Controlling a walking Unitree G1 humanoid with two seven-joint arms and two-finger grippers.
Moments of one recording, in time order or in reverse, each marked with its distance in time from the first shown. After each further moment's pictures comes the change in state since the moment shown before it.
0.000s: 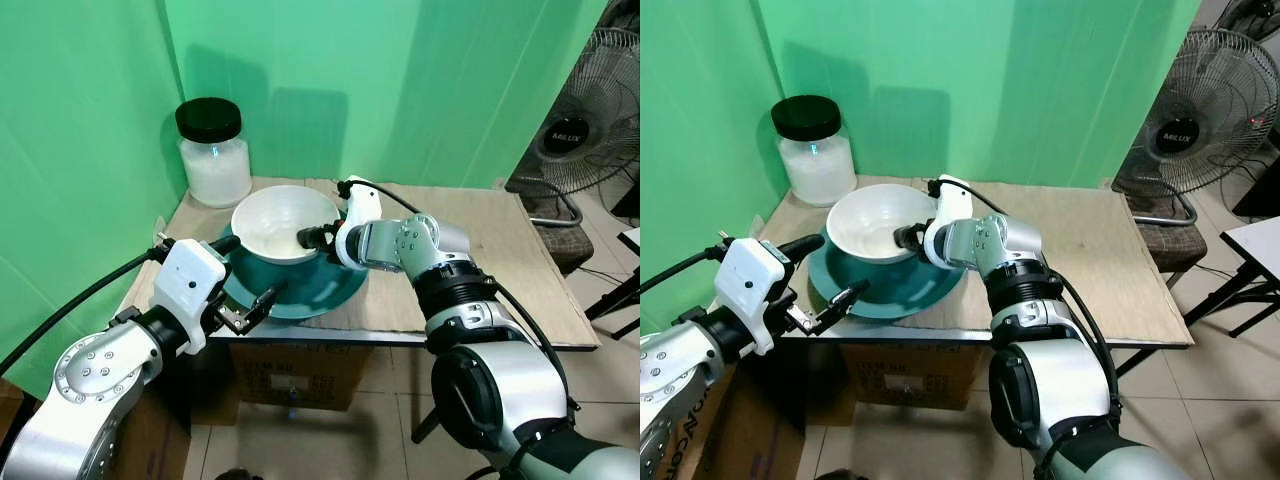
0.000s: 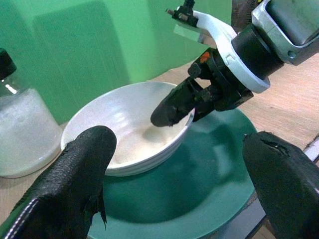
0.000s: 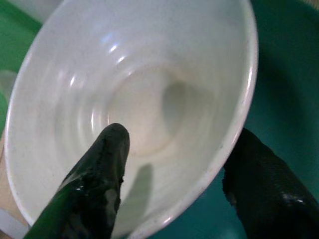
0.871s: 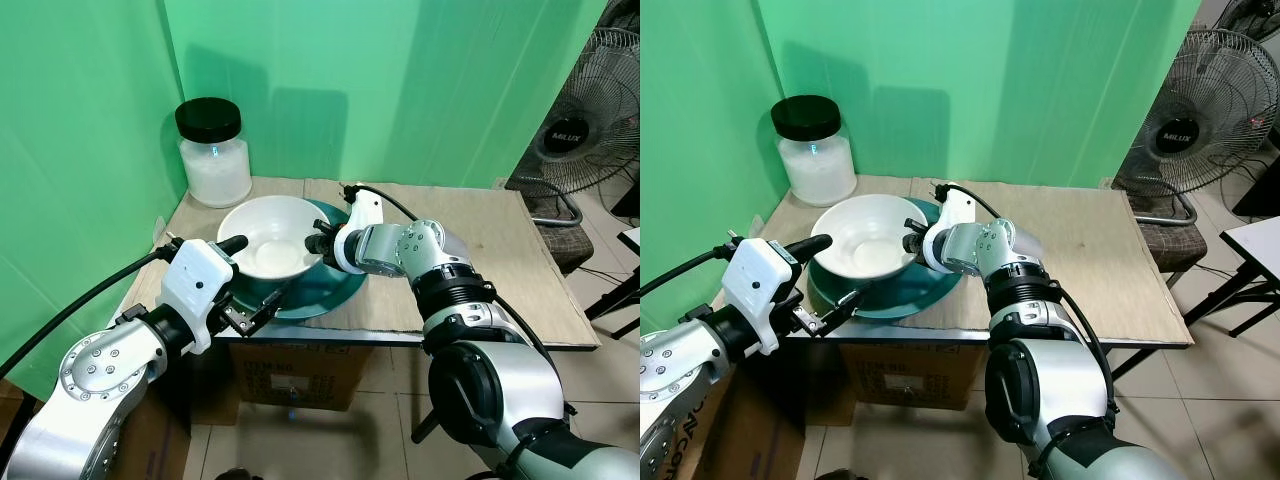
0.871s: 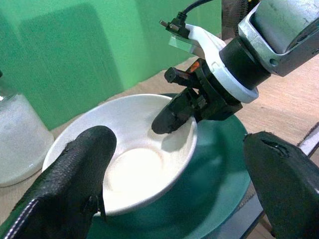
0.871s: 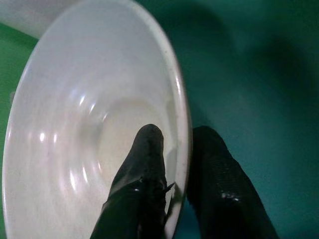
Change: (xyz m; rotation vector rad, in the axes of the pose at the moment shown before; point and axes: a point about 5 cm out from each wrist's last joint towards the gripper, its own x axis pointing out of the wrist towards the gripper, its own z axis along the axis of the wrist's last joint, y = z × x) left arm 0.003 -0.003 0.002 0.012 -0.004 -0.034; right arm 0.005 -0.002 -0.007 0.152 0.021 0.009
